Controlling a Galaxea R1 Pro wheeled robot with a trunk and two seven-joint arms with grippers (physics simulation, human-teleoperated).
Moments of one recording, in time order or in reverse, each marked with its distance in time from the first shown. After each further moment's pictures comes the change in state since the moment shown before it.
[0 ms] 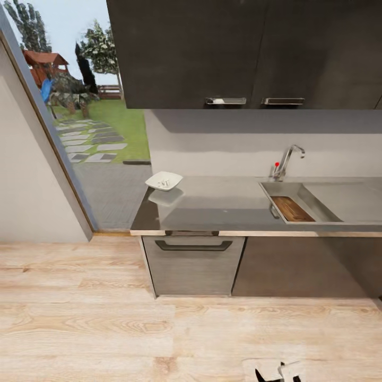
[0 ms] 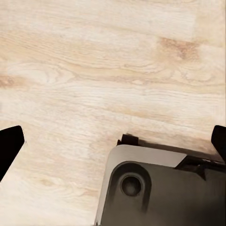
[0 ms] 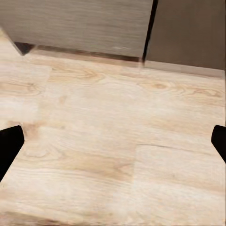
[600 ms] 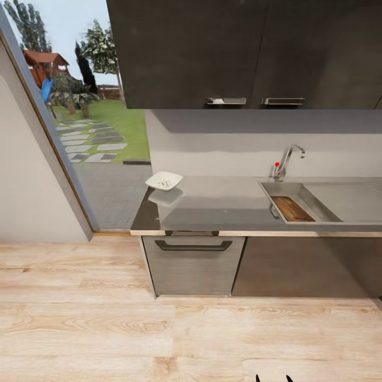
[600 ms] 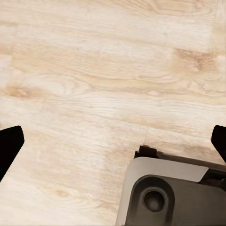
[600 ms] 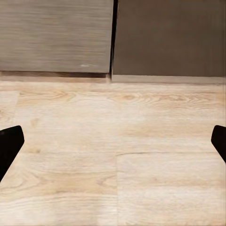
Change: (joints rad) left arm 0.000 0.050 -0.003 -0.004 0.001 -0.031 -0.002; right arm 0.082 0.087 -0.012 -0.005 -0.012 -0.179 -0.256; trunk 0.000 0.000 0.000
